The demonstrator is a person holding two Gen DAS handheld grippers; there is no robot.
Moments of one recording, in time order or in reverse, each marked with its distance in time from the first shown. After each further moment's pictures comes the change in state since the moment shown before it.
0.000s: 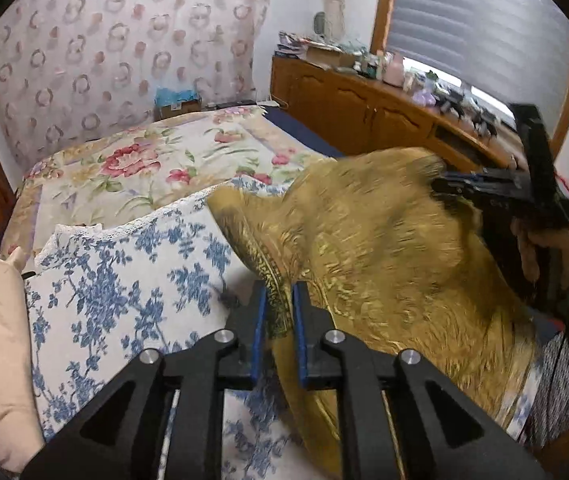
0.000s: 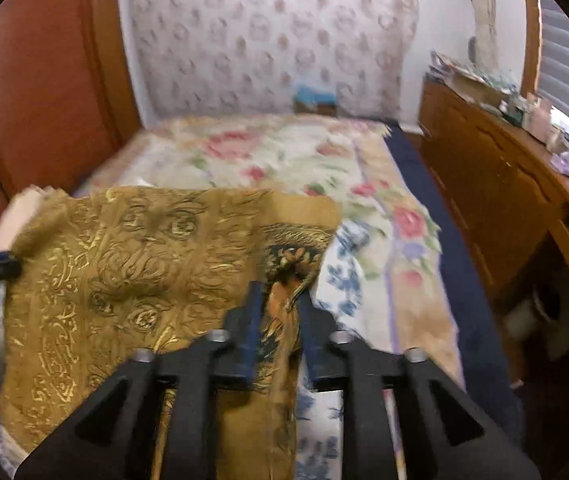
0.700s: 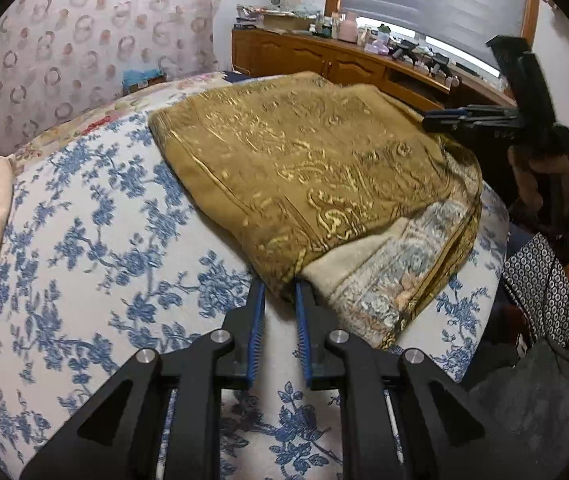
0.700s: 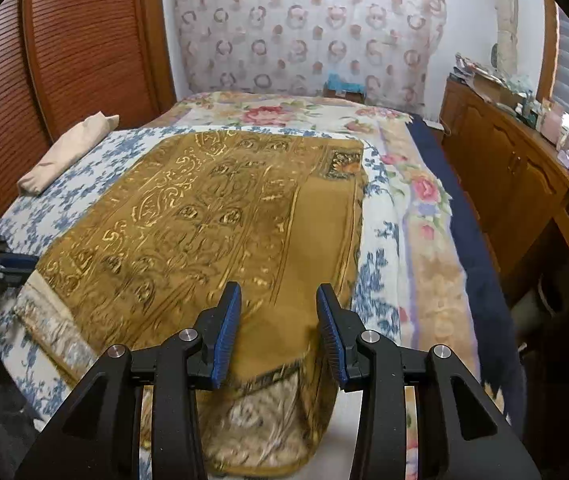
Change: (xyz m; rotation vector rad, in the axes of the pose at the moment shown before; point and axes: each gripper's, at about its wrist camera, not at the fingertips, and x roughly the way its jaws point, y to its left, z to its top) left arm -0.048 -0.061 -0.150 0.084 0.099 -0.077; right arm -0.088 0.042 -0.135 -0.086 0.003 0.083
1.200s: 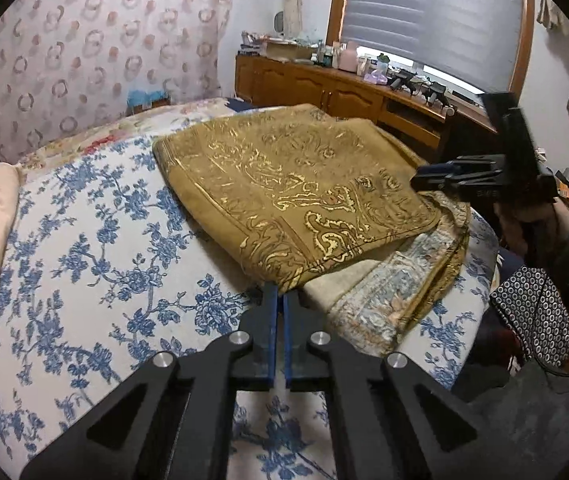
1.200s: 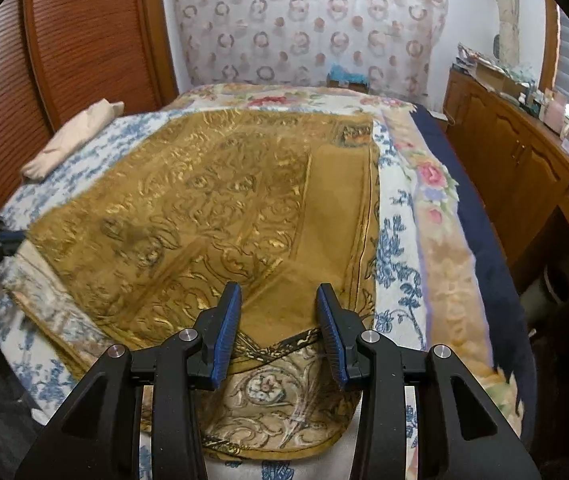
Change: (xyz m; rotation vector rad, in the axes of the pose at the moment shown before) left arm -0.021 -0.003 -0.001 -0.024 -0.127 -0.010; right arm 0.012 0.007 -0.022 0.011 0.033 0.010
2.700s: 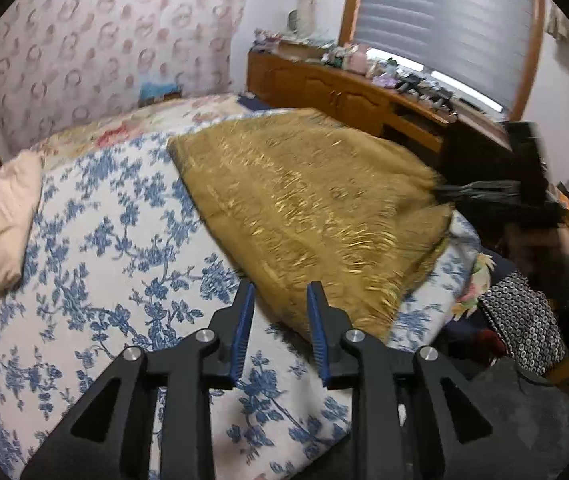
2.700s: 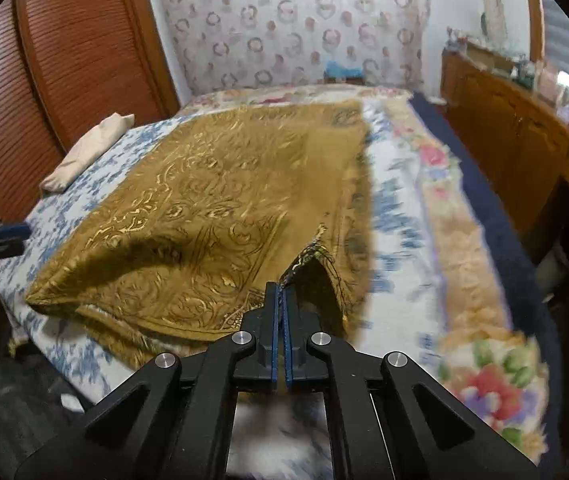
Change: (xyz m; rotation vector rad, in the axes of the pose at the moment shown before) left arm -0.032 -0.009 -0.002 -0.062 0.034 0.024; right arm -0.044 -0.001 -0.031 0.082 -0.031 0.037
